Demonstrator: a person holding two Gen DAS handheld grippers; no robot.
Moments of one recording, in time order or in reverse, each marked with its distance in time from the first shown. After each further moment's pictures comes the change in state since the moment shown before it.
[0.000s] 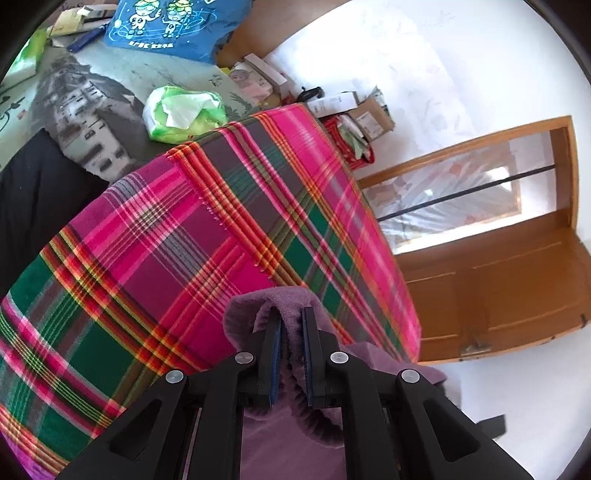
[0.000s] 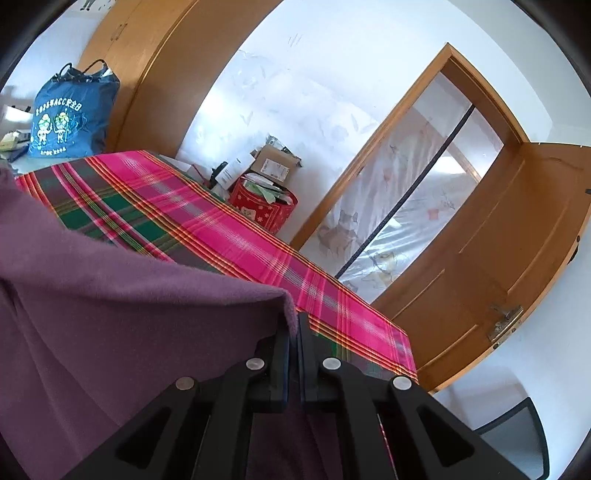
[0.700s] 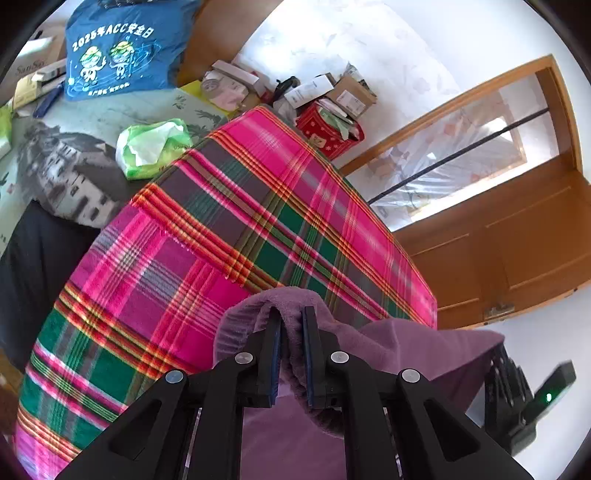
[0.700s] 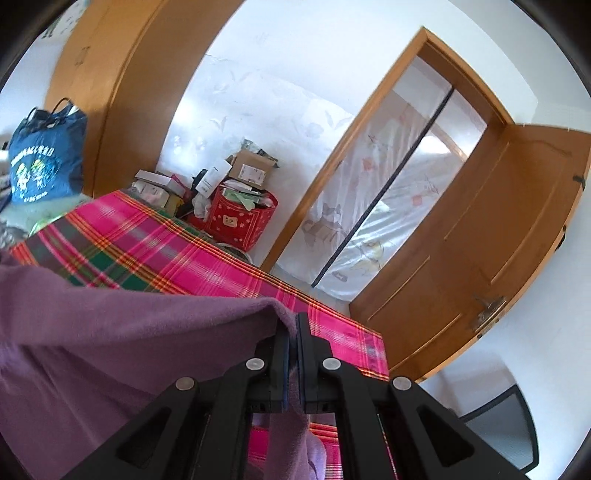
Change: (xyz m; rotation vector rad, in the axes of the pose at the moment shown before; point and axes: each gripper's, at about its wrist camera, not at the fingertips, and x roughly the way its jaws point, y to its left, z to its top) left arm -0.015 -0.057 0.011 0.188 0.051 0.082; right arm -0.030 -0.055 0.076 0.093 0.078 -0.019
